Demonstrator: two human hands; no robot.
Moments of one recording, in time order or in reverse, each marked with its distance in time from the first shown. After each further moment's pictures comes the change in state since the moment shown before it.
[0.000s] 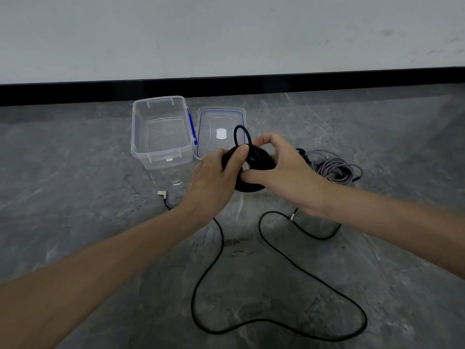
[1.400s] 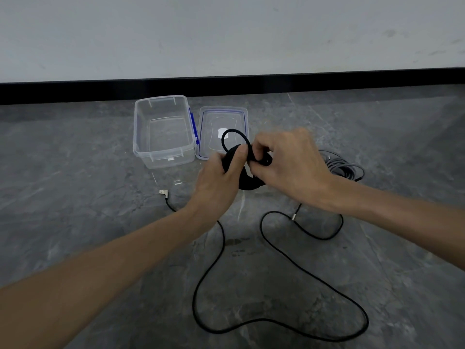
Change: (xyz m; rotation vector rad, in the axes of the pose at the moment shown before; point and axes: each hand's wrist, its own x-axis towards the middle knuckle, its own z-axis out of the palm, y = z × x) left_hand -0.002 -0.004 0.007 -0.158 0.007 -0.177; right_hand 0.015 -0.001 -0.006 -0.848 0.286 -0.612
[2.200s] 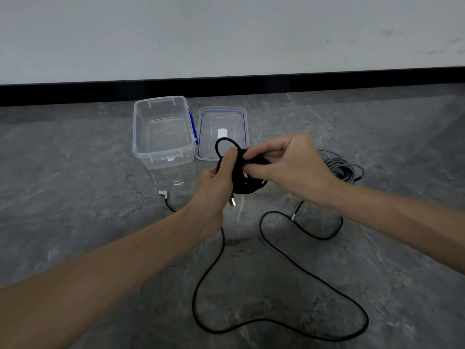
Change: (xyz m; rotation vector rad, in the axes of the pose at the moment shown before) left_hand -0.014 0.008 0.004 -0.383 -0.031 -0.267; right_hand -0.009 -0.001 -0.004 0.771 -0.109 0.404
